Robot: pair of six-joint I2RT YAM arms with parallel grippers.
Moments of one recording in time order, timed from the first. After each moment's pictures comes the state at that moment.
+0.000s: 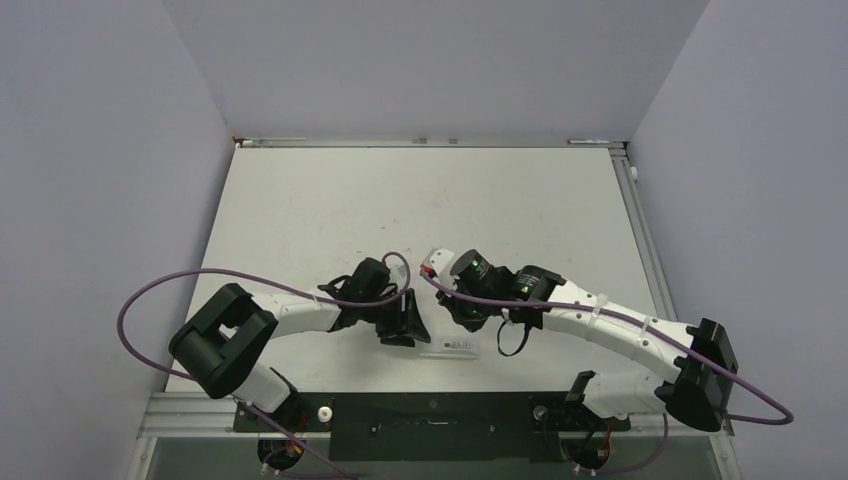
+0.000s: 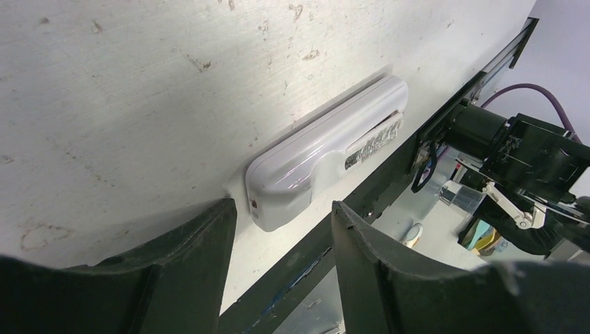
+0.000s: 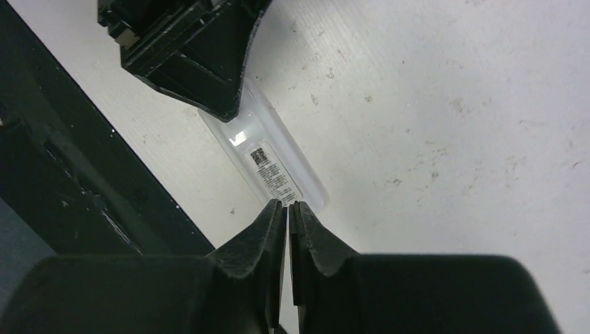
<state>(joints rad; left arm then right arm) -0.72 1.52 0.57 0.02 0.54 -0.90 0.99 1.26 1.01 -0.73 -0.04 -0.01</state>
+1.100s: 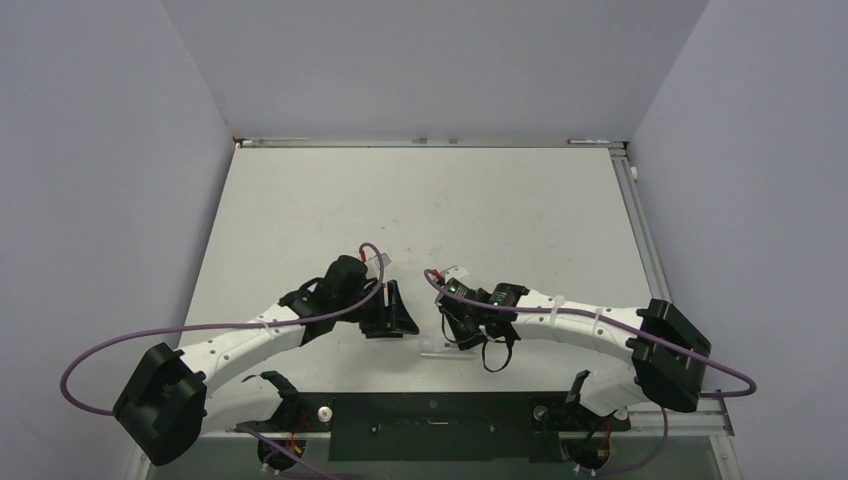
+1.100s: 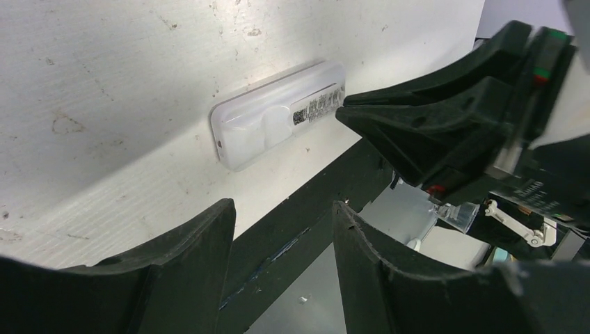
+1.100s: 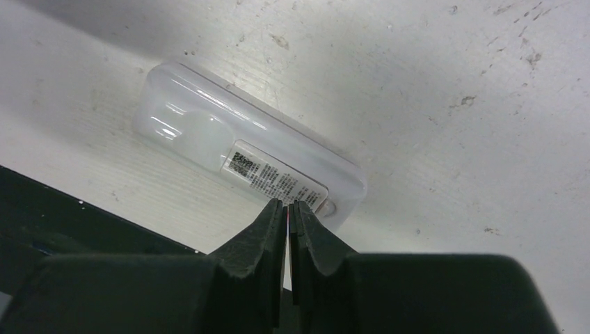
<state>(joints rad) -0.70 1.13 0.55 -0.21 0.44 -0.90 1.05 1.39 0.86 -0.66 0.13 0.56</state>
